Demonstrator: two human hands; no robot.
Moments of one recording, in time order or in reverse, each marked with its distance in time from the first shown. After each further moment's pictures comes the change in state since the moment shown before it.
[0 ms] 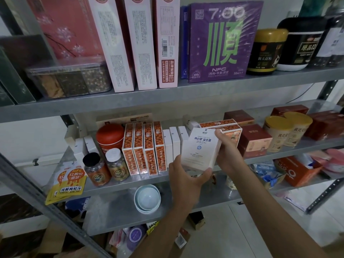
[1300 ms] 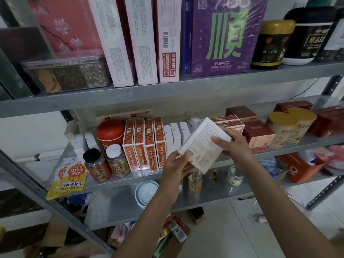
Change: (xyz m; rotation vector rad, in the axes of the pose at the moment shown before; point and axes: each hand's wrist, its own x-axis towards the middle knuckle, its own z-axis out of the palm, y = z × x) left_hand 0.028 -0.010 -0.027 -0.581 -0.262 -0.276; right_hand 0.010 -0.005 -0.027 -0.429 0.003 -0.174
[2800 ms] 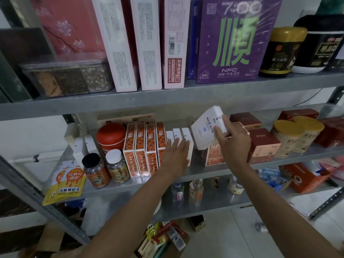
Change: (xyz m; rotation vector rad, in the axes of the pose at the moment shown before) left_hand 0.102 0.011 -0.014 1.906 -0.091 0.524; right_hand 0.032 -0.007 0.029 -0.764 0.472 -0.533
